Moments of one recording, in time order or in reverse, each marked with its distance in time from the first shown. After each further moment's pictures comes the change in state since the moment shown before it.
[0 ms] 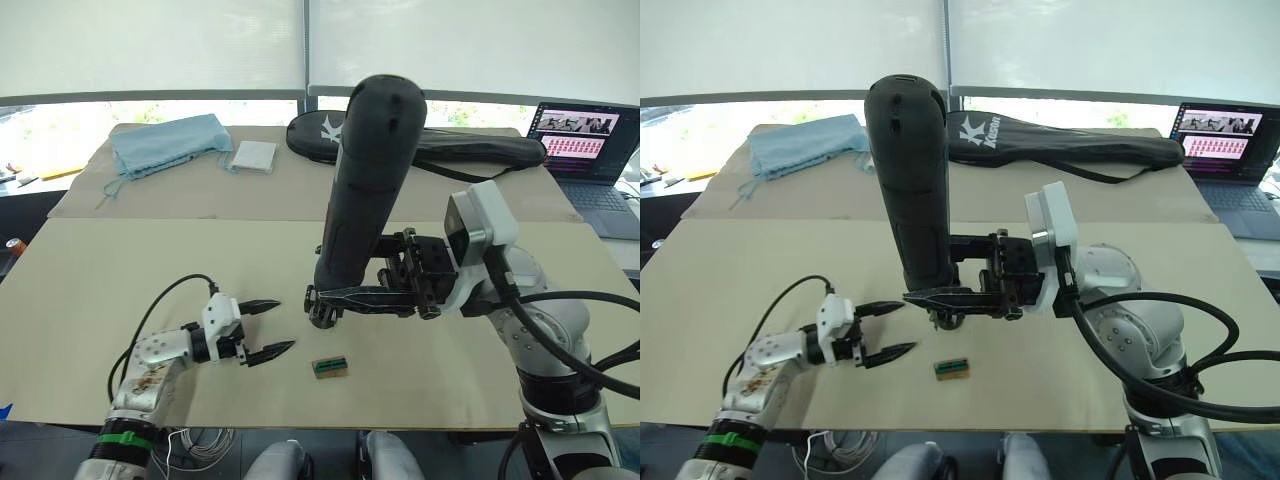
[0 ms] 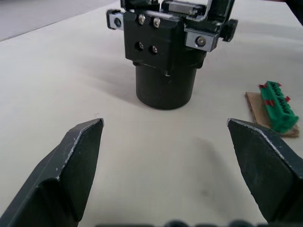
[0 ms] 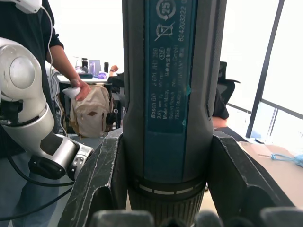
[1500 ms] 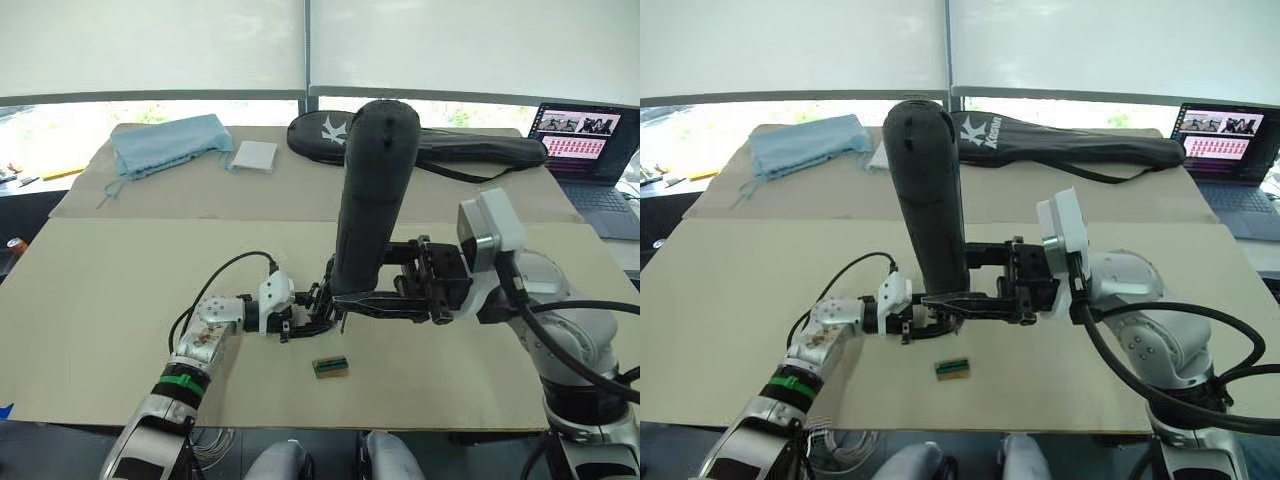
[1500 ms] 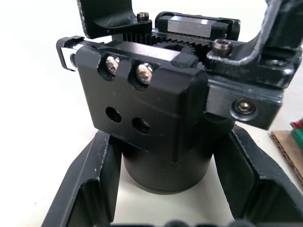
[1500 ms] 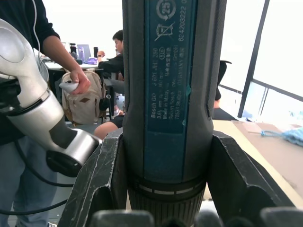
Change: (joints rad) left arm -0.310 -0.094 -0.131 0.301 0.099 -0.032 -0.132; right arm 0.058 -0.093 -0.037 -0.040 0.039 0.035 -0.029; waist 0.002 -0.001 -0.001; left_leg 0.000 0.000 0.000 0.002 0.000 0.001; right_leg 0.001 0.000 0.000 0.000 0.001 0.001
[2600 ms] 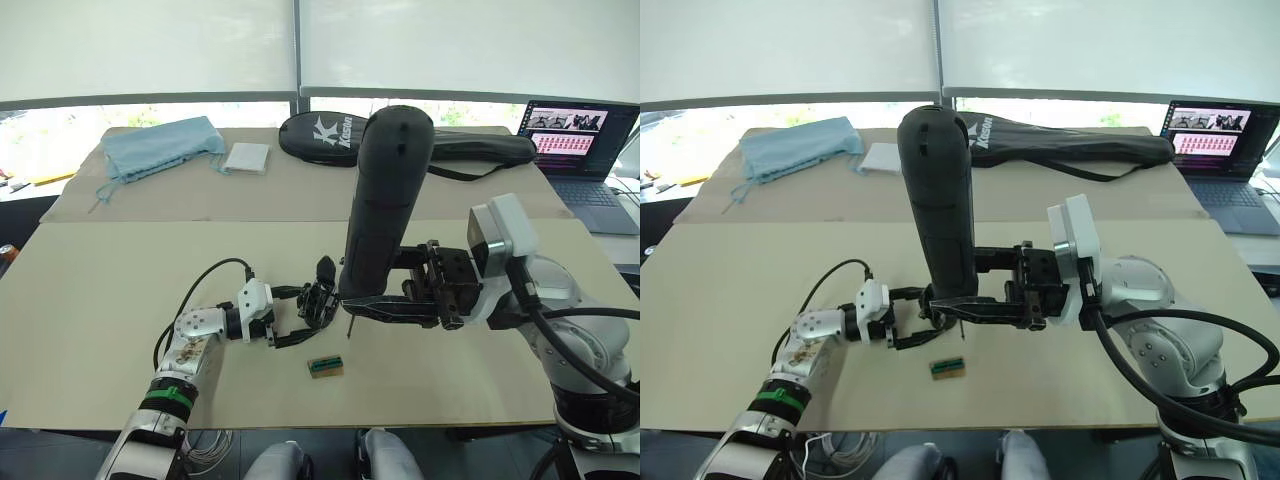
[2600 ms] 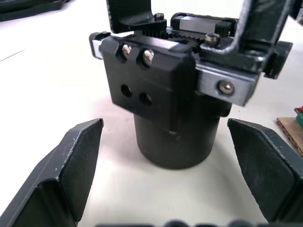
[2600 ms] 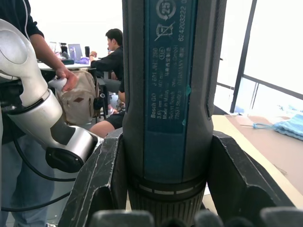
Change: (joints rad) left arm 0.130 0.014 0.085 -0.057 -0.014 -0.131 0.093; right arm 0.037 -0.024 -0.028 -0.023 0.017 0.001 -0.002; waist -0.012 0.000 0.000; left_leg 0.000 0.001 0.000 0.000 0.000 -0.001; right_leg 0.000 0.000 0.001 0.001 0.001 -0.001
